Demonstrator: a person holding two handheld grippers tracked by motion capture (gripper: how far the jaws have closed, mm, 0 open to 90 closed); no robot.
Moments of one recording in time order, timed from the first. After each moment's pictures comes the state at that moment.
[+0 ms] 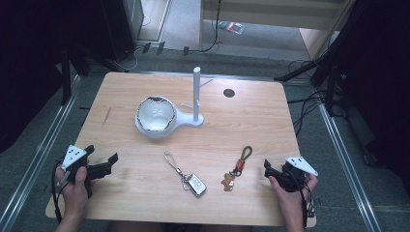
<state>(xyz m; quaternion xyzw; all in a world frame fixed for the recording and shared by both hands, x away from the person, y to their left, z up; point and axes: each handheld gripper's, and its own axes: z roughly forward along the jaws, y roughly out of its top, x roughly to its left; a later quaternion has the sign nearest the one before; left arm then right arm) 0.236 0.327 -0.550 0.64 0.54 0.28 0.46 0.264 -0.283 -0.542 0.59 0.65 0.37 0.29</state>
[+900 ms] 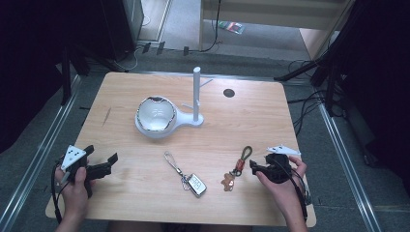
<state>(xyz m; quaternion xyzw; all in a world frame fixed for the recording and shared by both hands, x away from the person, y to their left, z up) 0.234 0.328 -0.550 0.64 0.54 0.28 0.47 0.275 -0.235 -0.498 0.56 0.74 0.31 0.18</state>
